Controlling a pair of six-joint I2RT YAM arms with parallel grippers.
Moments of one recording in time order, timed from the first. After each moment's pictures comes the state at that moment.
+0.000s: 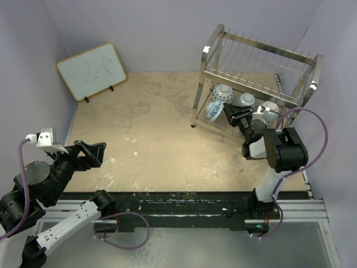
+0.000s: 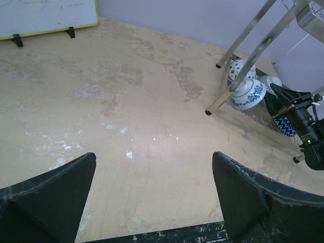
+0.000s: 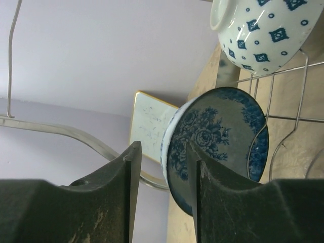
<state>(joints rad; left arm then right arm) -0.75 0.39 1.22 -1.03 -0.55 -0.49 0.05 1.82 0.50 1.37 -0.23 1.39</state>
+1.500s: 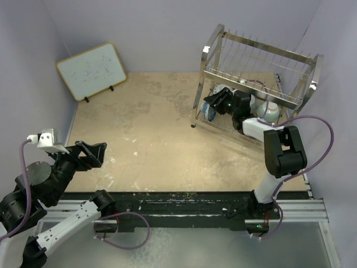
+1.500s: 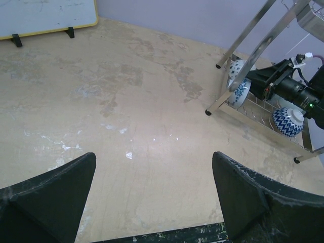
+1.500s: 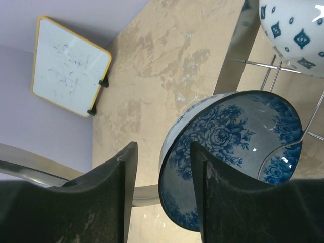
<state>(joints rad) -0.75 0.38 1.19 -1.02 -0.55 -0.48 0.19 1.74 0.96 0.45 -0.27 0.92</state>
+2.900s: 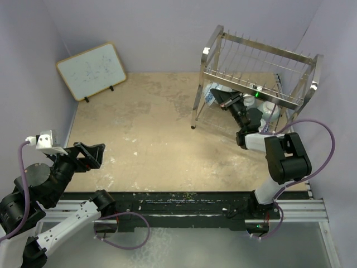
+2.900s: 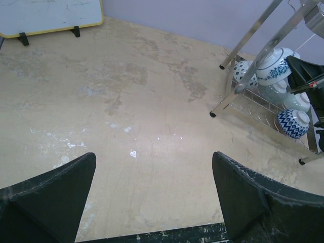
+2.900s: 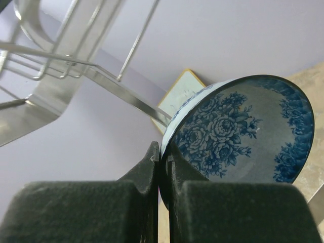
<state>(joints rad) -0.75 0.36 1.19 -1.04 -0.57 -0.48 0.19 1.67 0.69 1.29 -0.32 1.17</state>
